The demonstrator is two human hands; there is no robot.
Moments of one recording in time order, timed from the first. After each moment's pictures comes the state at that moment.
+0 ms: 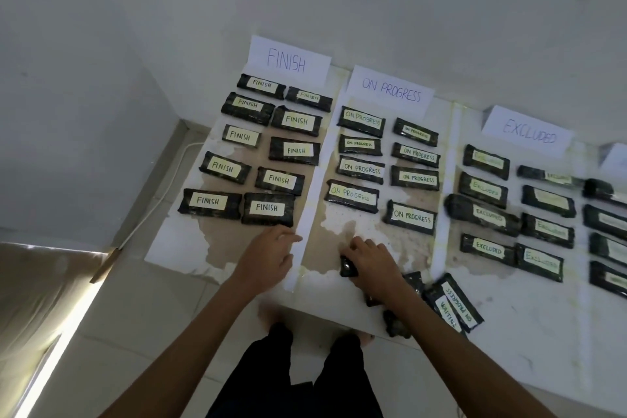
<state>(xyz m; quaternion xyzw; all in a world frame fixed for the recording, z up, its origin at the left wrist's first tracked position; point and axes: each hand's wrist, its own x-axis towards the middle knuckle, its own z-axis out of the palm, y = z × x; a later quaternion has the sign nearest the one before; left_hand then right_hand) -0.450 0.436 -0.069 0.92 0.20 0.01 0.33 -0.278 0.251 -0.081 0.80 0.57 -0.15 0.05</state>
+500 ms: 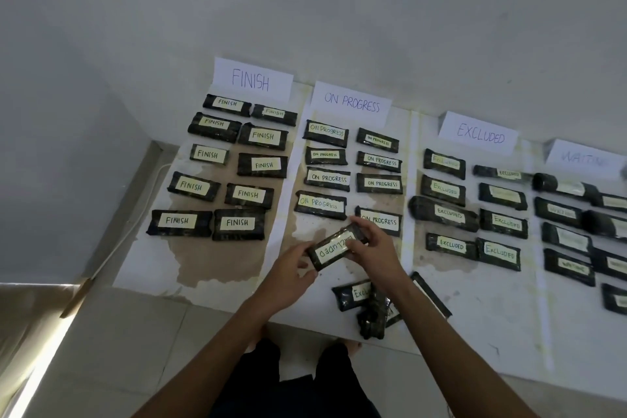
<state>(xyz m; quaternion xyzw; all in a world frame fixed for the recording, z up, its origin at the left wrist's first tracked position) -0.394 0.365 -0.035 0.76 0.29 -0.07 0.57 -0.251 0.238 -0.011 0.70 0.04 -0.39 -0.60</state>
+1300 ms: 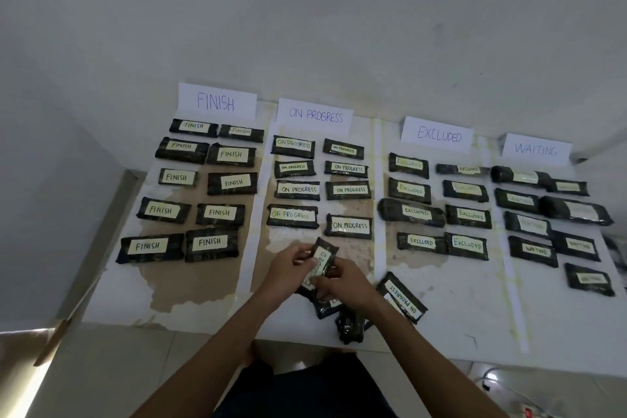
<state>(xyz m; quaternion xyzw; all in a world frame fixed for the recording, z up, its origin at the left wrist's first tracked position) -0.343 0.338 -0.015 0.67 0.34 -0.04 0.65 -0.270 0.210 -0.008 0.76 0.11 -0.47 -0.44</state>
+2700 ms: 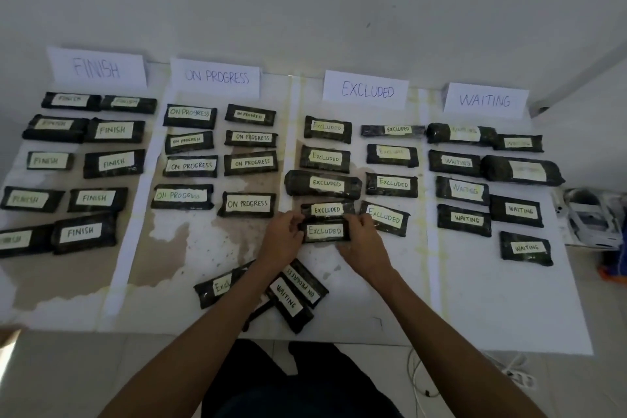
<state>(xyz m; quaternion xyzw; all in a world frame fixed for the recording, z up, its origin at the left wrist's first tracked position) -0.186 0.177 -0.073 0.82 0.32 -0.02 0.47 -0.102 0.017 -0.070 0.91 0.26 -0.22 -0.22</state>
